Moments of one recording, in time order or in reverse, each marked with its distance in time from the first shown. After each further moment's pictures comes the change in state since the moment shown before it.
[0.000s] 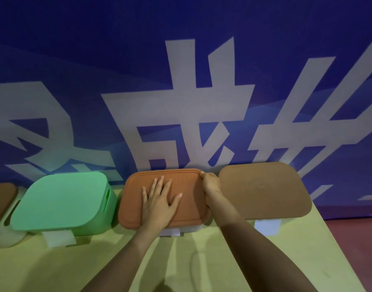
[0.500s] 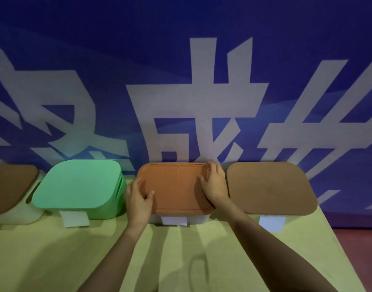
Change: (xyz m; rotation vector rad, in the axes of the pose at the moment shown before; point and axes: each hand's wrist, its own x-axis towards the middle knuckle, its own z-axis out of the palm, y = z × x) left_hand -0.030 -0.047 -0.023 -0.551 0.324 -0.383; right_hand -0.026 0.014 -0.002 -0.671 0.048 -0.565
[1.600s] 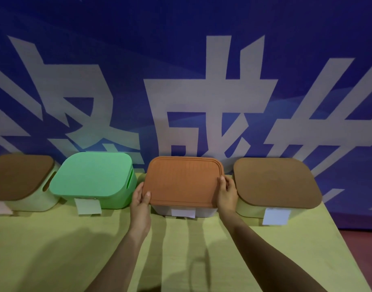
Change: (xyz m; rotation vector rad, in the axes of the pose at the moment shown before) left_hand -0.028 -0.031 -0.017 -0.887 -0.094 -0.364; right_hand -0.057 0.012 0.011 0.716 0.181 0.356
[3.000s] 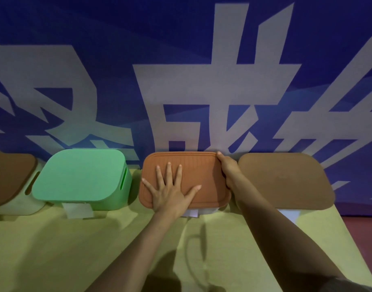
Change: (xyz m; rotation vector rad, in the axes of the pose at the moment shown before) left_hand 0.013 0.003 0.079 1.747 -0.273 0.337; right_hand 0.092 -0.035 0.029 -0.091 -0.179 0.339
